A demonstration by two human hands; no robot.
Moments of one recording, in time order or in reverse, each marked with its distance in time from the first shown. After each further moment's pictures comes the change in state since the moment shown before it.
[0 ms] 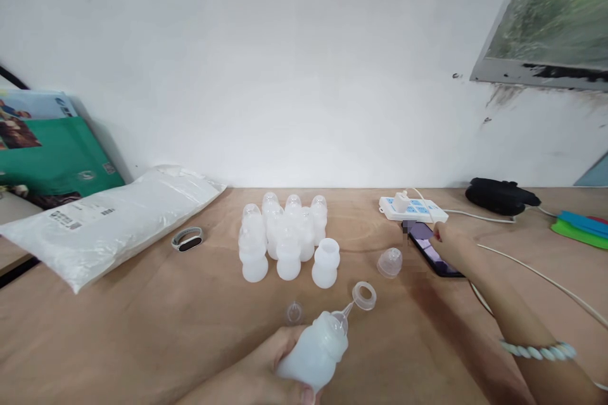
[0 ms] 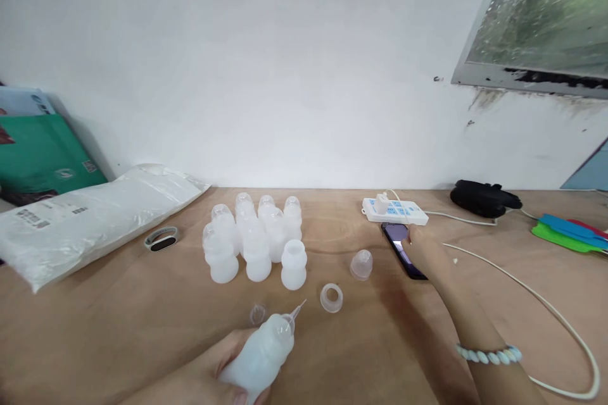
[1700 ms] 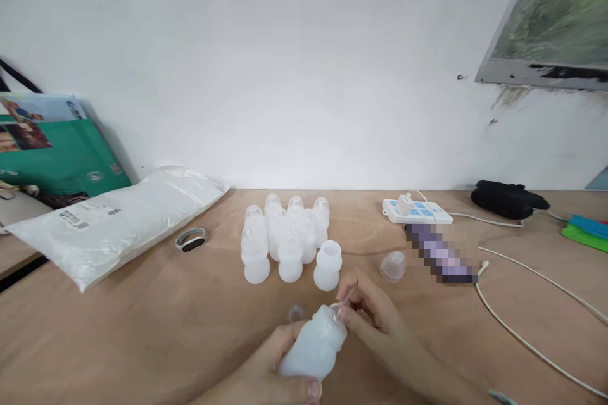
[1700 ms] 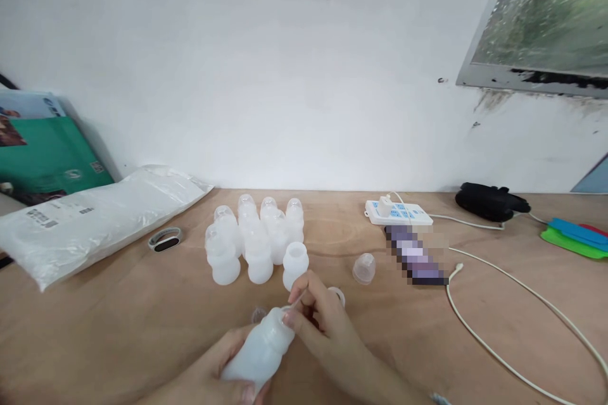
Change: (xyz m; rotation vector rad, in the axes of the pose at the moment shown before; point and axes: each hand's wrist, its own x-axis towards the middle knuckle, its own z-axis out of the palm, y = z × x) left_hand 0.002 -0.024 -0.003 -0.055 0.157 0.042; right_hand -0.152 -0.153 -0.043 1.405 -0.500 -0.521
